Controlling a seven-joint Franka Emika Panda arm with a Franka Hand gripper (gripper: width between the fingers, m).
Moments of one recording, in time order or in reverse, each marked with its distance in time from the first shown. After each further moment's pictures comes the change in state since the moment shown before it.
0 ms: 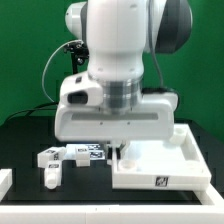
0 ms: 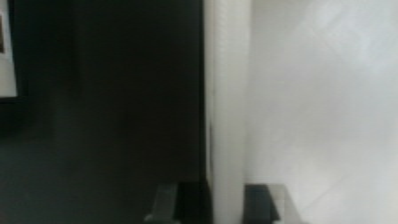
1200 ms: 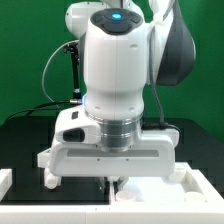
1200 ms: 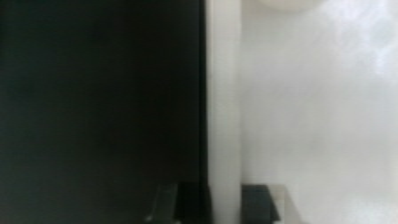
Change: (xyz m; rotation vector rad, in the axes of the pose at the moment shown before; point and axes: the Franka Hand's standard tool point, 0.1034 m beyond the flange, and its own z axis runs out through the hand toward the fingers) arm 0.048 0.003 0.033 -0.026 0.009 0.017
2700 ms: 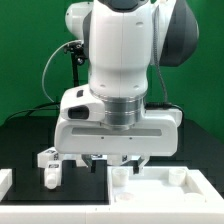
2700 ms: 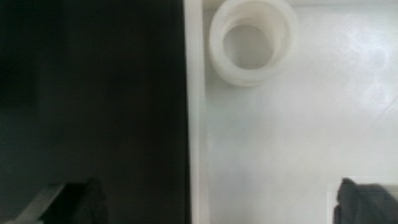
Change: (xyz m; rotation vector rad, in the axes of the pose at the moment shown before) arm -0.028 -0.005 -0.028 0.005 -0.027 0.006
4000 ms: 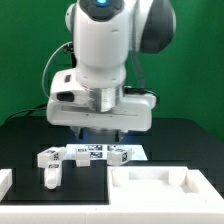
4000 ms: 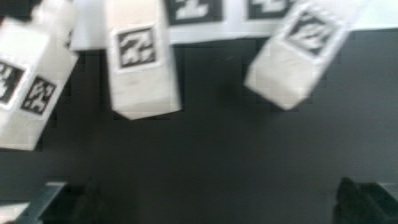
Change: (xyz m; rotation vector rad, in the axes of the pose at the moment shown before) arm -0.113 0.024 0.009 -0.020 -0.297 0.027
